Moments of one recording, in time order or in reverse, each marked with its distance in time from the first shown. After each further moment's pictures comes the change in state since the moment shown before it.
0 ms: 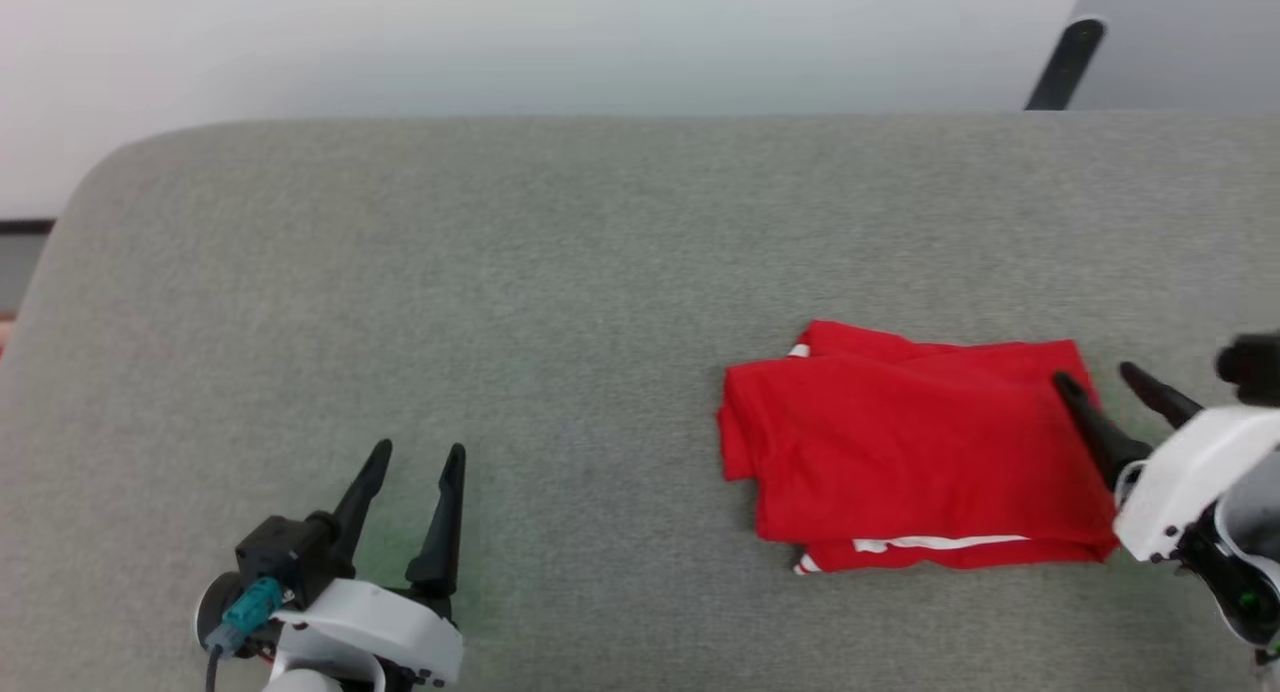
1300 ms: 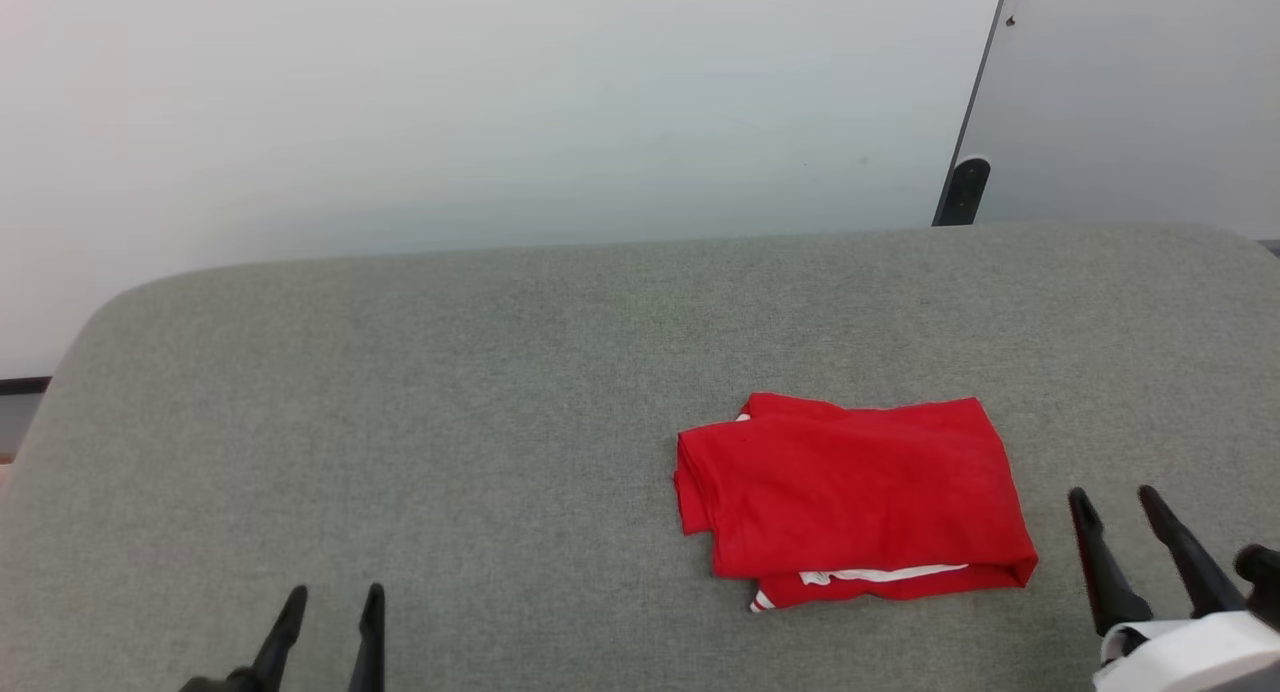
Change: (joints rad) left arm 0.291 0.010 0.127 -0.151 0.054 0.023 0.000; right arm 0.283 0.116 -0.074 0.036 -0.123 0.000 -0.520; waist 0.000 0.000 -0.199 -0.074
